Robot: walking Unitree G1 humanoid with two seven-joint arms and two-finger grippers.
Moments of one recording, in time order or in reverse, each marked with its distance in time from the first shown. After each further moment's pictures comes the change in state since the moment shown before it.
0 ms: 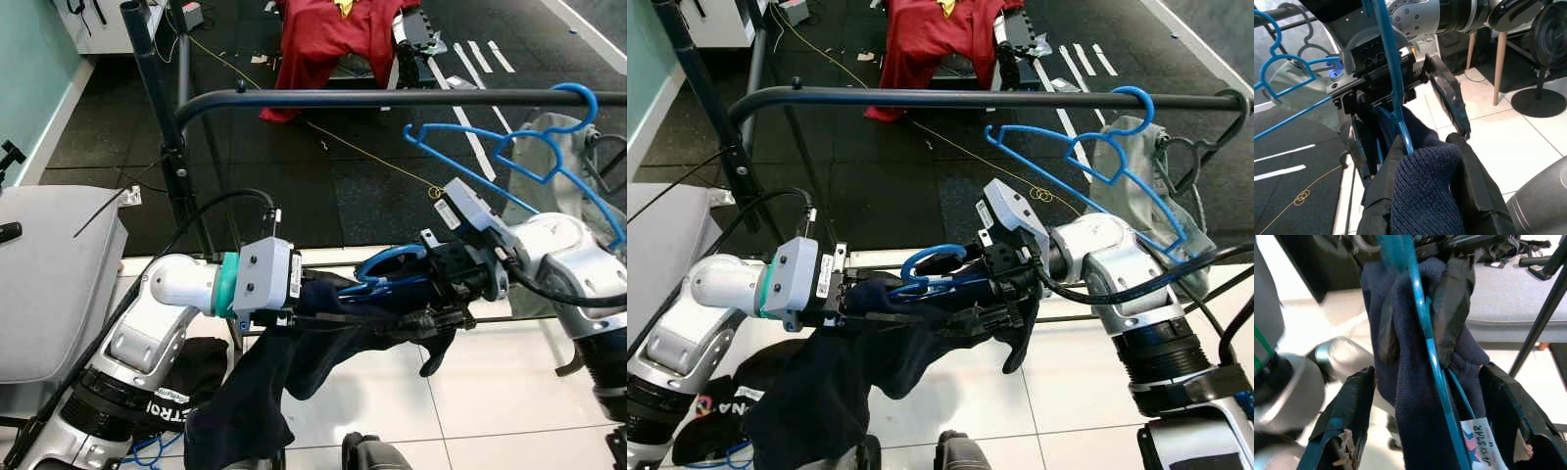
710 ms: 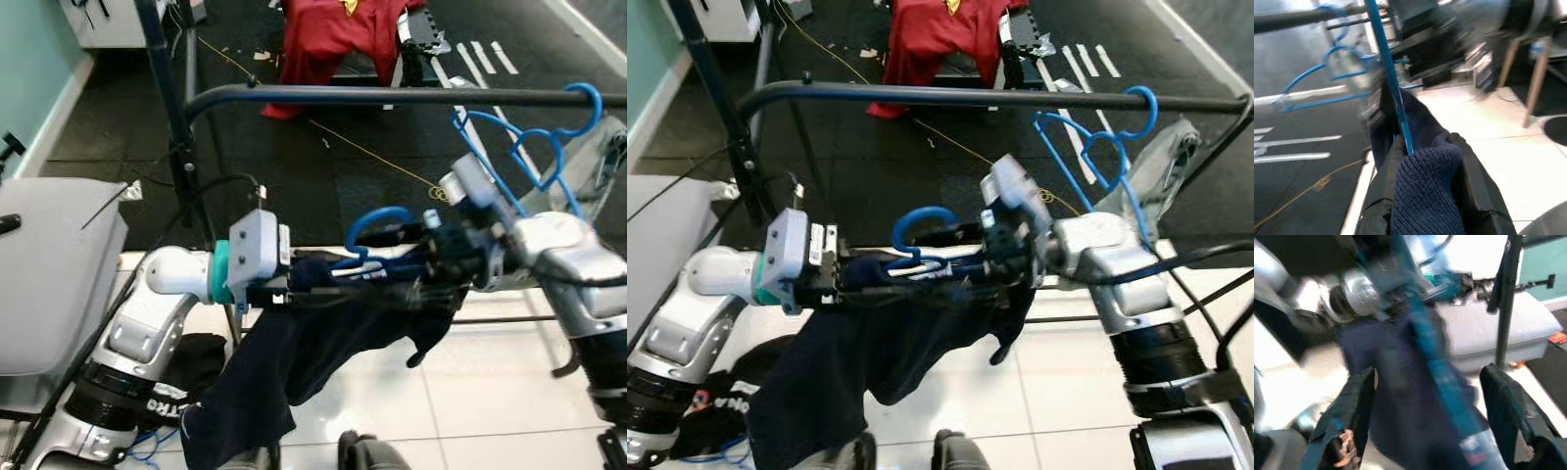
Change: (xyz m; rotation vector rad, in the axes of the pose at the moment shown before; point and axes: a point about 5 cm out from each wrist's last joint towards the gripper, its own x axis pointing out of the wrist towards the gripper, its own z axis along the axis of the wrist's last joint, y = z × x) left arm -0.021 0.021 -0.004 -0.060 0.022 0.197; right arm -0.011 0.002 0.010 0.168 -0.277 -0.203
